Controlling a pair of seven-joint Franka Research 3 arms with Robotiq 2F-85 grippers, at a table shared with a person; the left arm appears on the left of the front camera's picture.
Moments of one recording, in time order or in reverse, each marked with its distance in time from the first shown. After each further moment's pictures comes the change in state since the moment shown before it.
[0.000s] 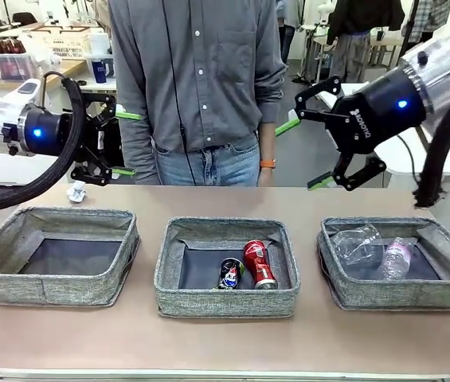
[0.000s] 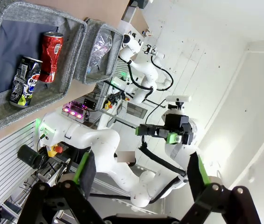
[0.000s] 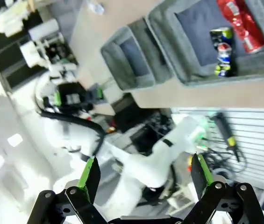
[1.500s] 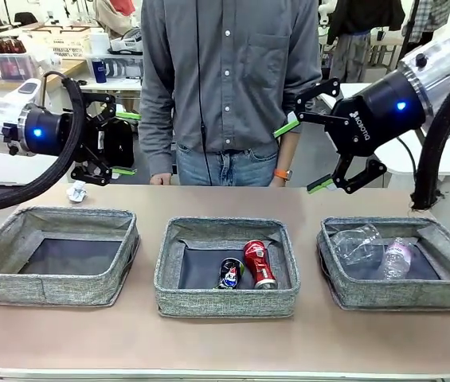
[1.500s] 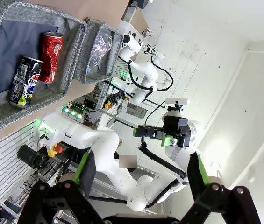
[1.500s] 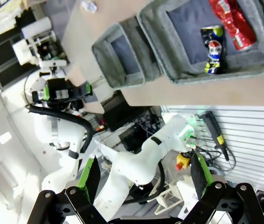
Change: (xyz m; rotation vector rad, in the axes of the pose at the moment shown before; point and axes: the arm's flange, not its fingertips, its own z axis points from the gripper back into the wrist) left arm 0.000 0.000 0.000 0.000 0.000 0.000; right arm -0.008 -0.006 0.006 -0.058 0.008 0.048
